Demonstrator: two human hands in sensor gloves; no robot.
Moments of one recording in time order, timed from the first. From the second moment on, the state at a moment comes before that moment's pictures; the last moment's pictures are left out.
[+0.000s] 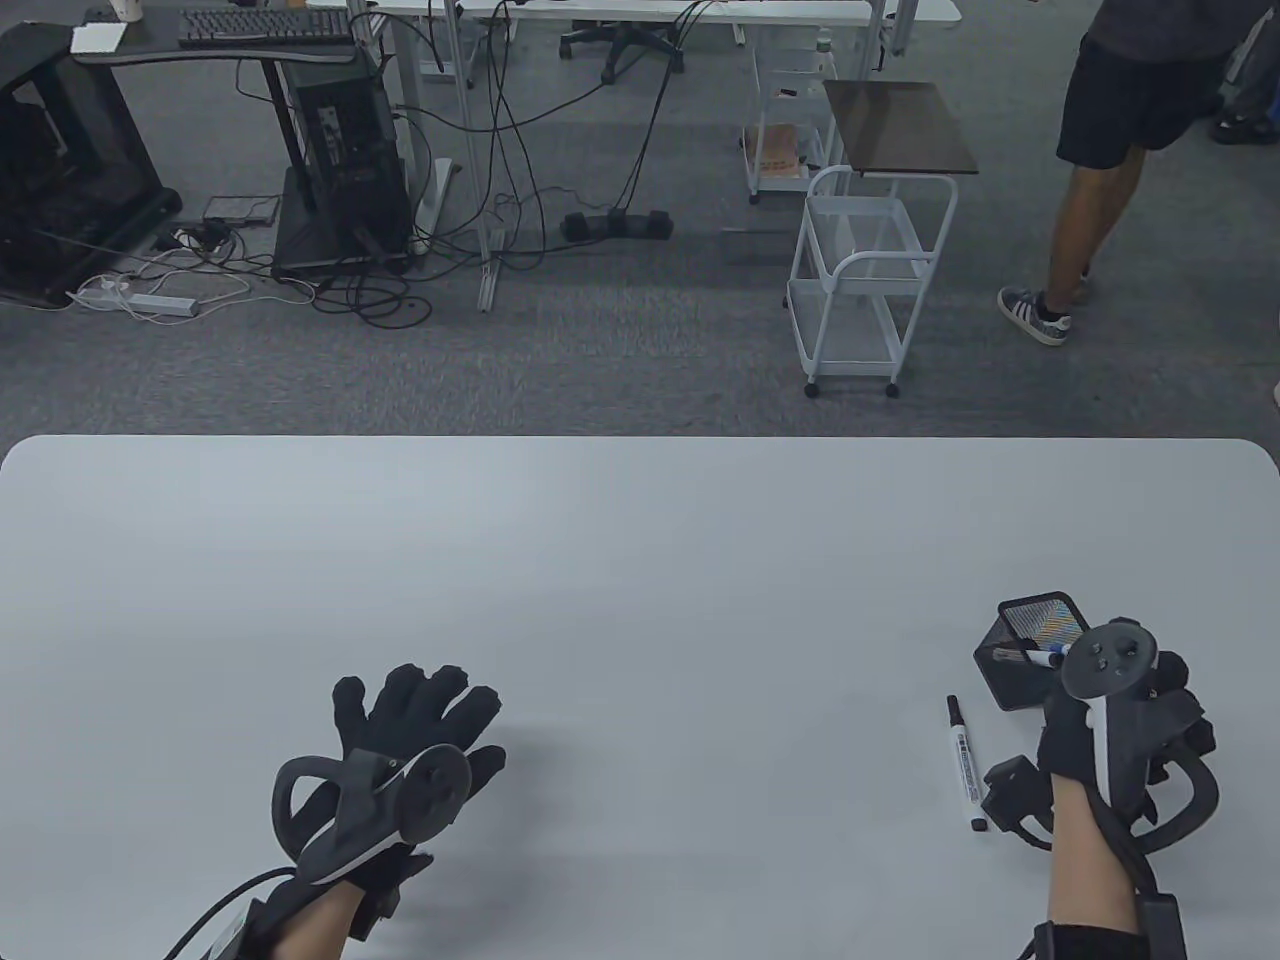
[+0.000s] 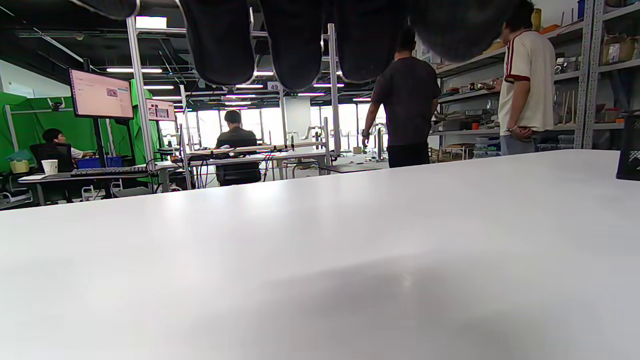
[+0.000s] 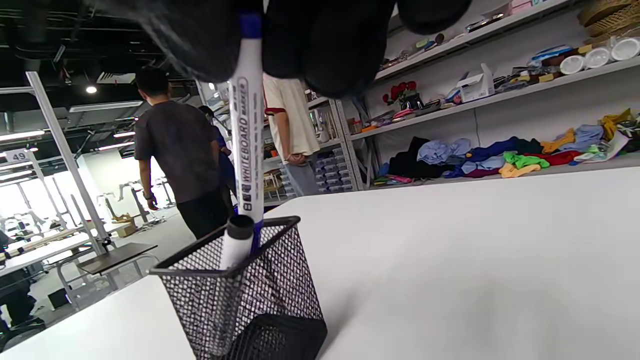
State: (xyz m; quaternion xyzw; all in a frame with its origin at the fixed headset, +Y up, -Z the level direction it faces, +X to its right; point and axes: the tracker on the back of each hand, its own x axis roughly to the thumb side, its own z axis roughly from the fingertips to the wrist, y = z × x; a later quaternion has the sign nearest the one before) left_hand -0.211 -0.676 -0.284 0.05 -0.10 -0.03 0.99; right_hand 0.329 -0.632 -0.323 -0.44 -0.13 0.88 0.09
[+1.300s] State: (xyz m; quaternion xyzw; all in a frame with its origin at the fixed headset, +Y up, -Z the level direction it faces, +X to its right) left_hand -0.214 -0.678 -0.289 0.03 -0.09 -0.04 0.99; right_hand 0.337 -0.667 -0.349 -0.46 -0.07 0.88 0.14
